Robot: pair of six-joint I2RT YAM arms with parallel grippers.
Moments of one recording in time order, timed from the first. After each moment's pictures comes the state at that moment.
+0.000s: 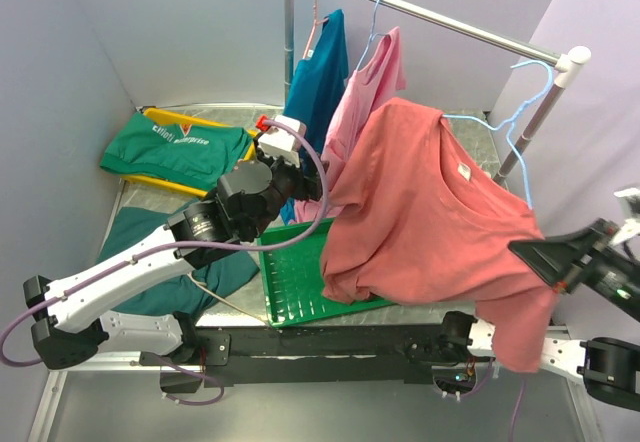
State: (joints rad) left arm -1.07 1.18 1.31 -0.21 -0.57 -0.19; right arm 1.12 0.58 1.84 -1.44 0.43 0.57
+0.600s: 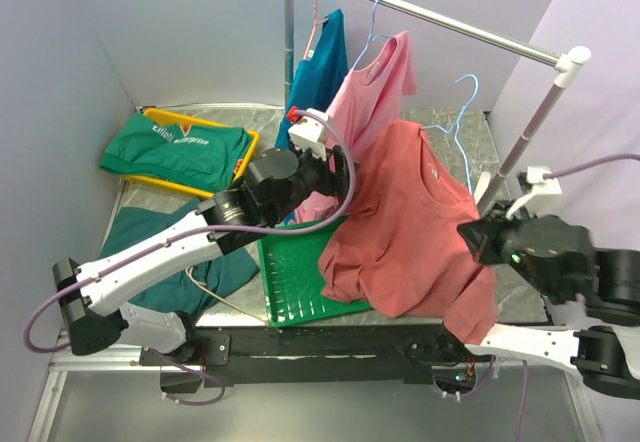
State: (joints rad) left arm -1.03 1.31 1.36 -0.11 -0.36 -0.26; right arm 1.12 0.72 1.58 -1.44 0.67 0.71
